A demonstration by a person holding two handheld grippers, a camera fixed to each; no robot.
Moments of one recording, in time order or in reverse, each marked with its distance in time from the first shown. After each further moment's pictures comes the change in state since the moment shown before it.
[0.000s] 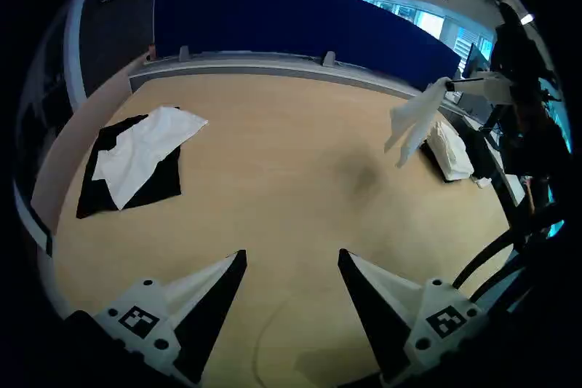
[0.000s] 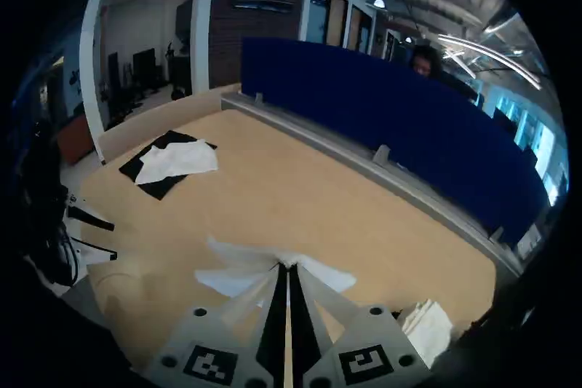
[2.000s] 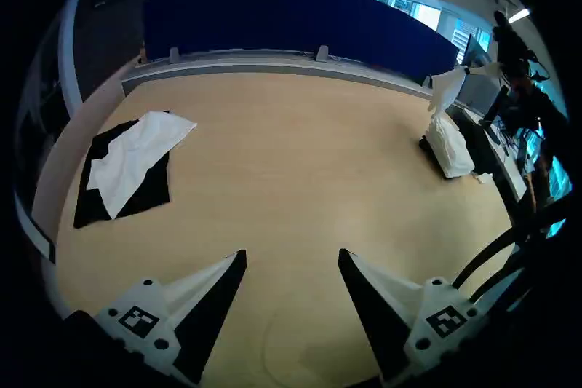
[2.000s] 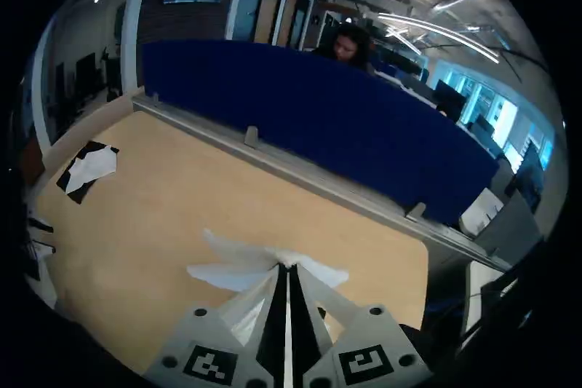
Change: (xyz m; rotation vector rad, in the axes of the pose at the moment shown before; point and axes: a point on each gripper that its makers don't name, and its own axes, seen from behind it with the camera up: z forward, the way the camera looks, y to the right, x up) left arm 0.010 0.017 0.014 0.001 -0.026 0.031; right arm -0.035 0.262 -0.060 -0.274 -0.092 0.115
